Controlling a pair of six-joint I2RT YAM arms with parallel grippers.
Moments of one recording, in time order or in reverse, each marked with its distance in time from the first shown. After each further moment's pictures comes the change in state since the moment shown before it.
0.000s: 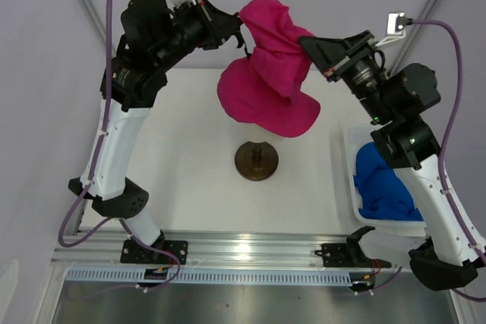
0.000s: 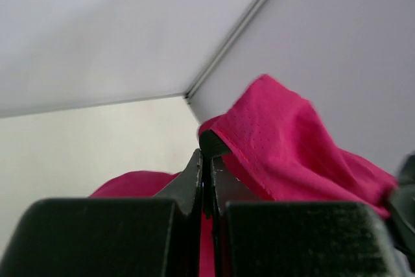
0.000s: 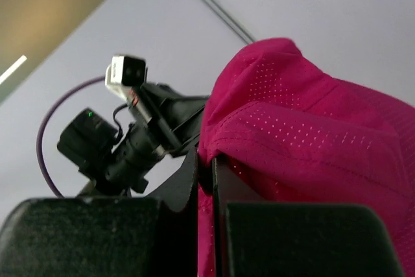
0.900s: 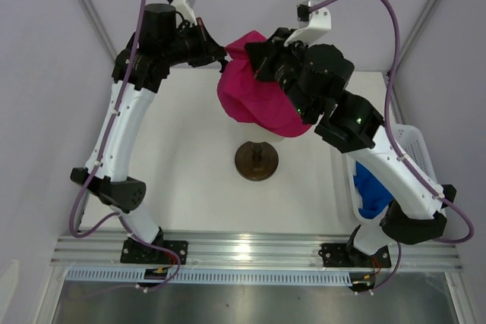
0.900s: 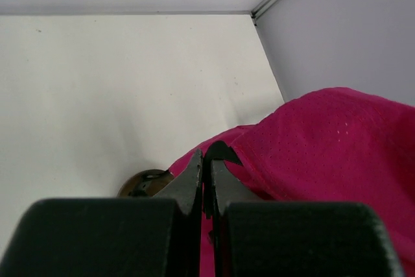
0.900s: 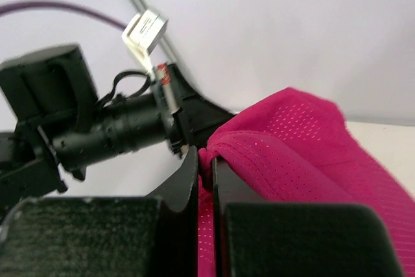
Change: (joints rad) left arm 0.233 0.016 -0.253 -0.137 0.193 0.085; right arm 0.541 0.394 0.489 -0.361 0.692 -0.595
